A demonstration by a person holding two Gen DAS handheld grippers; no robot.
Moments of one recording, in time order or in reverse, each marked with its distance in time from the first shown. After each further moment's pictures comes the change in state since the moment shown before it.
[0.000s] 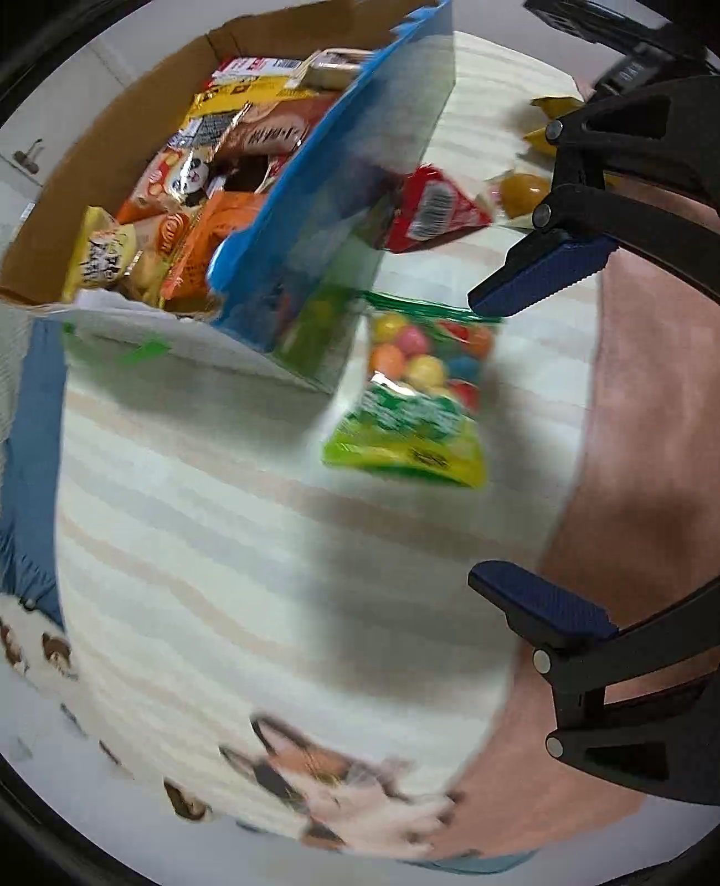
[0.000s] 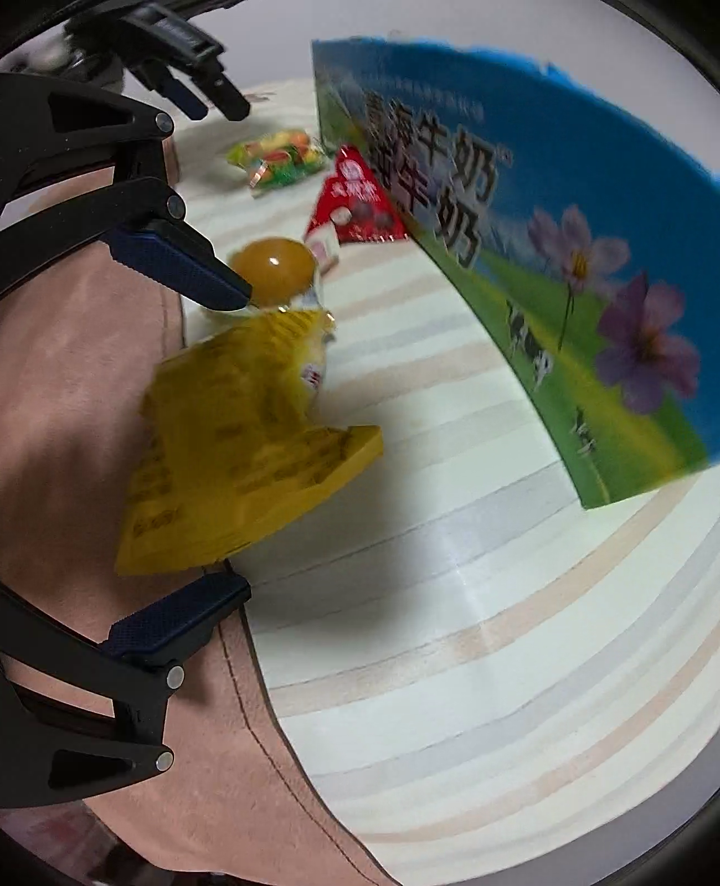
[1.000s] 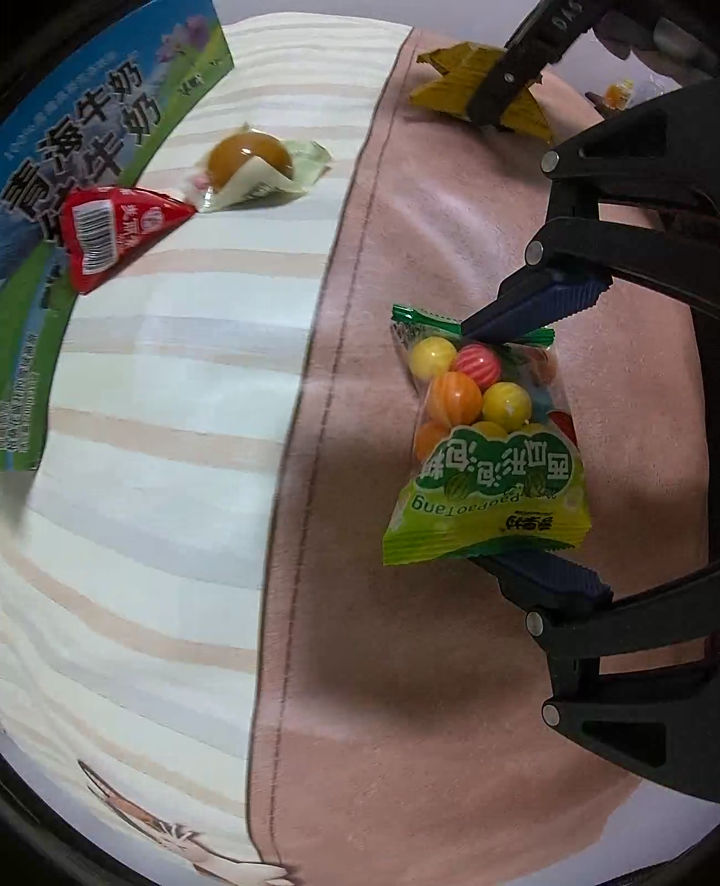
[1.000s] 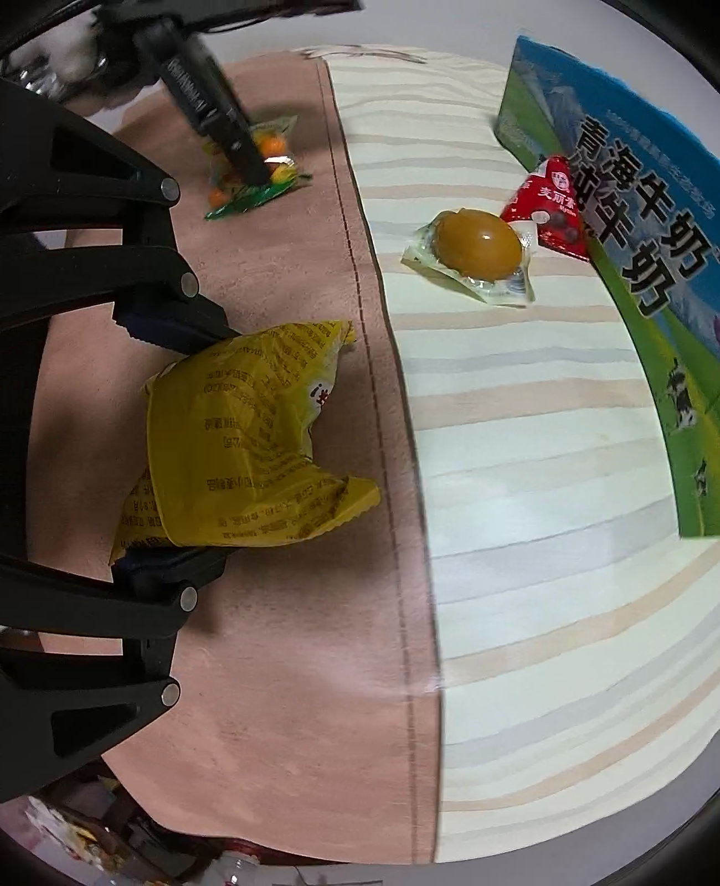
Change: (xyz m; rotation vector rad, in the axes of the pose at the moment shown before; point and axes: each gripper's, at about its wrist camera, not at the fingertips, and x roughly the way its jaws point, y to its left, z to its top) left arm 0.038 -0.015 -0.149 0.124 0.131 -0.003; right arm 0.016 0.003 -0.095 -0.223 0.064 -0.079
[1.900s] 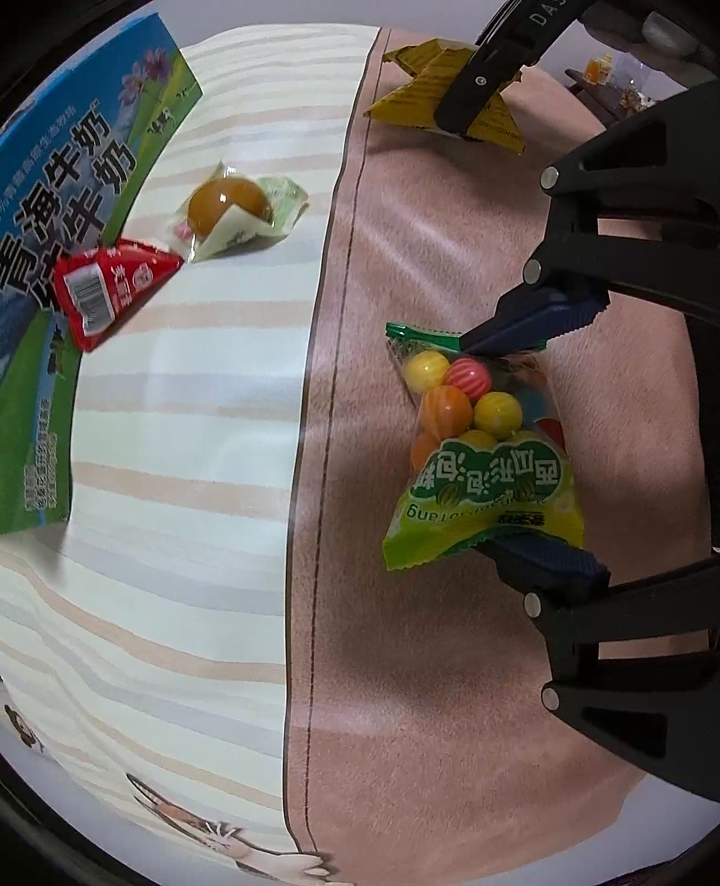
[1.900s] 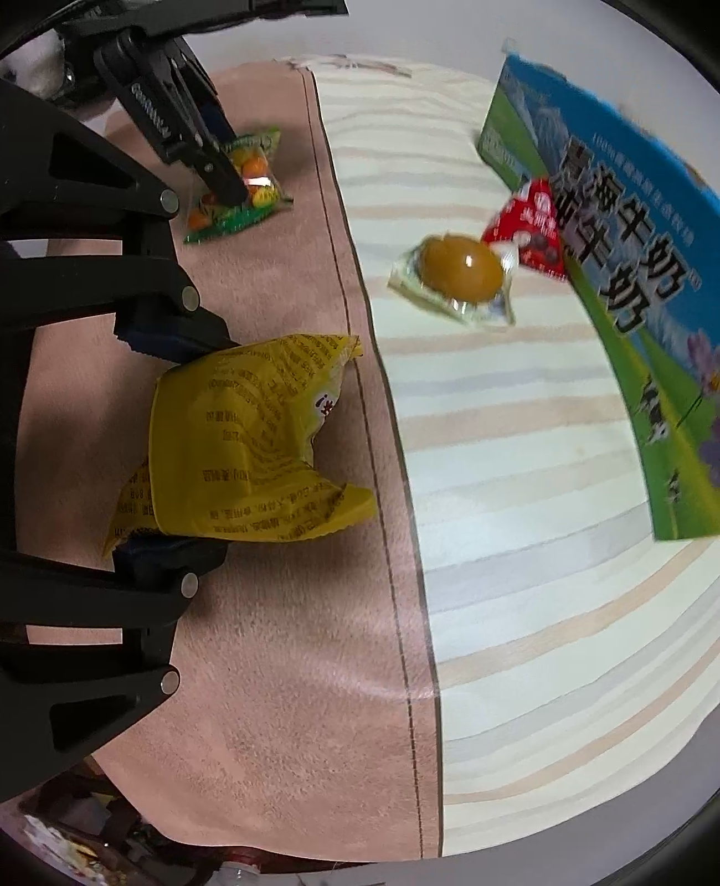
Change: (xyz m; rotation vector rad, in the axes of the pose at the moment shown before) left arm -0.019 -0.021 -0.008 0.077 -0.029 0.013; right arm -0.015 0.013 -0.011 -0.010 -0.078 0.020
